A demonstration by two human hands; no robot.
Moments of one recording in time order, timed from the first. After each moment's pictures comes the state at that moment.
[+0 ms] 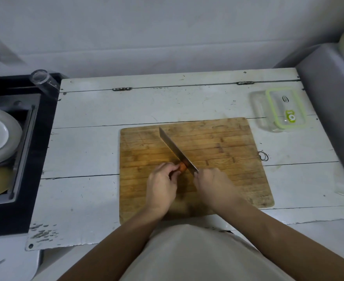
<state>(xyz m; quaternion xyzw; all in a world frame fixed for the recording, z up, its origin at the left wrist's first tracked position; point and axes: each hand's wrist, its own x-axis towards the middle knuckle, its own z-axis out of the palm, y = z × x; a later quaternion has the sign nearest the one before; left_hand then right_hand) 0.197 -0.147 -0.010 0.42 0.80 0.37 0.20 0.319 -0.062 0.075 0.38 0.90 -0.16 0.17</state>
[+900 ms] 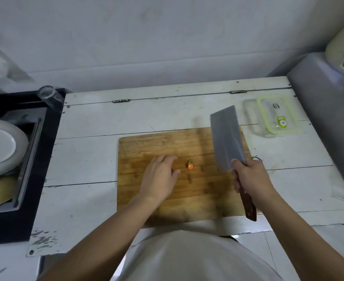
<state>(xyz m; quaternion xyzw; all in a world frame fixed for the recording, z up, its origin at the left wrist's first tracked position) 0.181 -0.118 0.030 0.51 0.81 0.21 0.21 0.395 -0.004 0.085 0.65 0.53 -0.53 -0.15</state>
